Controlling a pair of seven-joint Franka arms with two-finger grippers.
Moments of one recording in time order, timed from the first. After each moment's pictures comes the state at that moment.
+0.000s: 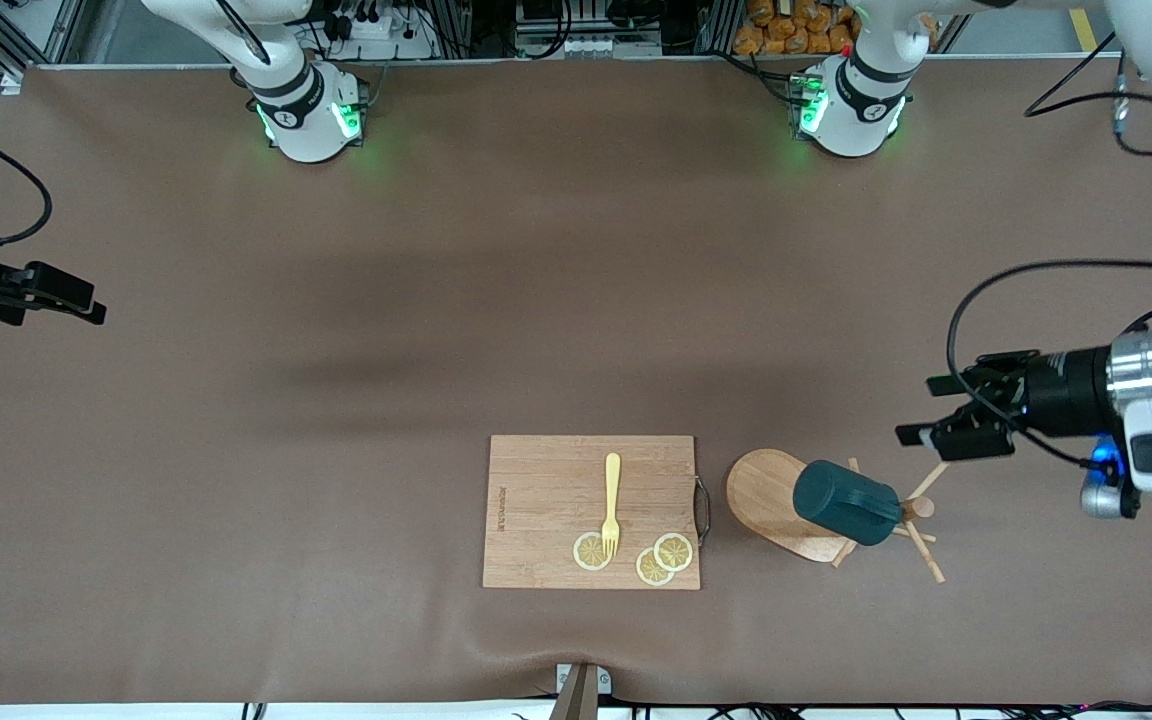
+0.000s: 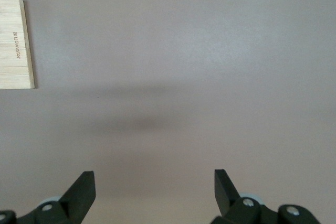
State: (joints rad) left arm -0.04 0.52 0.01 -1.06 -0.55 1.49 -0.66; right arm -0.03 0.11 -0.04 -1.51 0.06 1.58 -0.05
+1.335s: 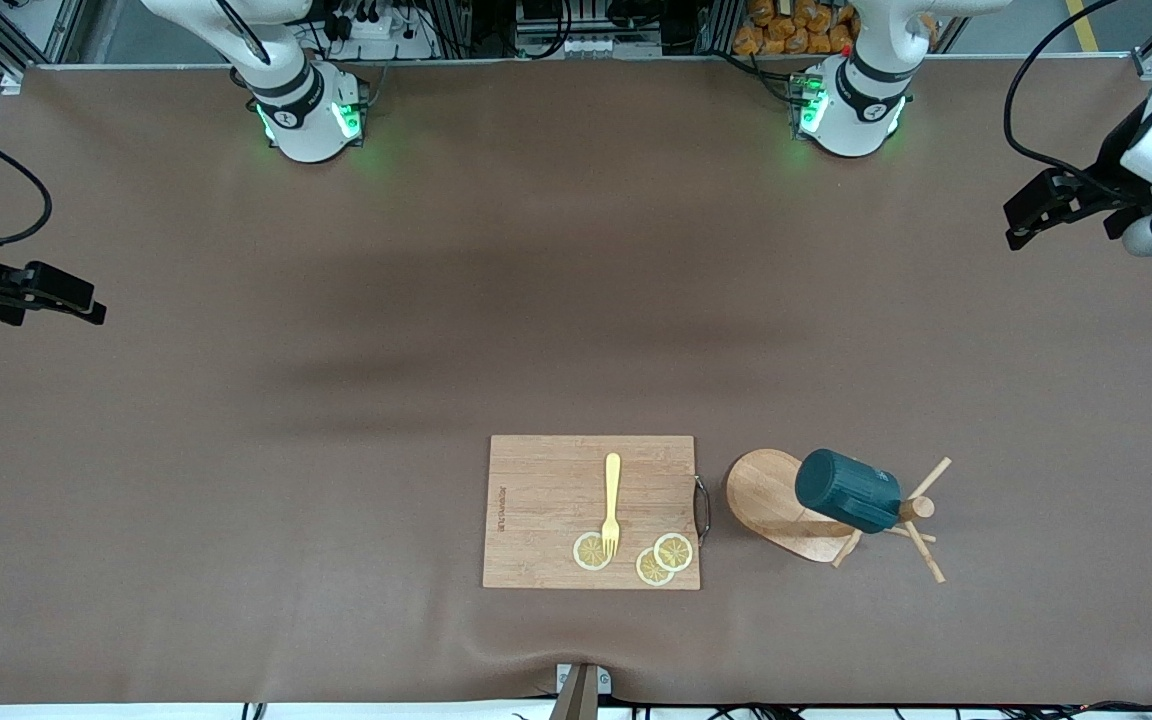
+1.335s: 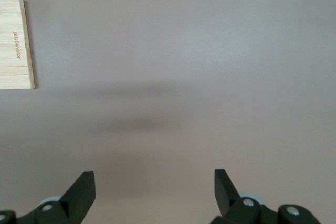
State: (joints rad) left arm -0.11 -0.02 -0.04 -1.52 0.07 1.49 -0.22; right arm -0.03 0.11 -0.04 -1.51 0.06 1.58 -0.05
